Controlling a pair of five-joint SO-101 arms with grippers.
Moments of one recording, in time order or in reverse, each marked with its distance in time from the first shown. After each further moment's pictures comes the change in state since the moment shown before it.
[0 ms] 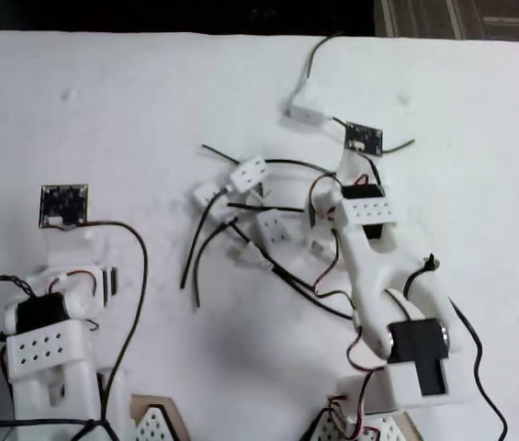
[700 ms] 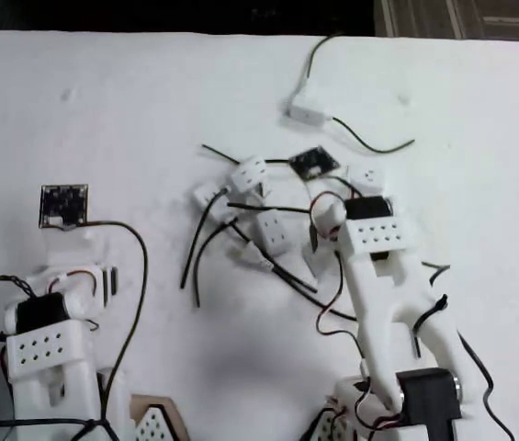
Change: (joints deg) left arm 0.0 0.0 0.0 0.0 0.0; right arm -1.8 -14.2 6.9 16.8 36.6
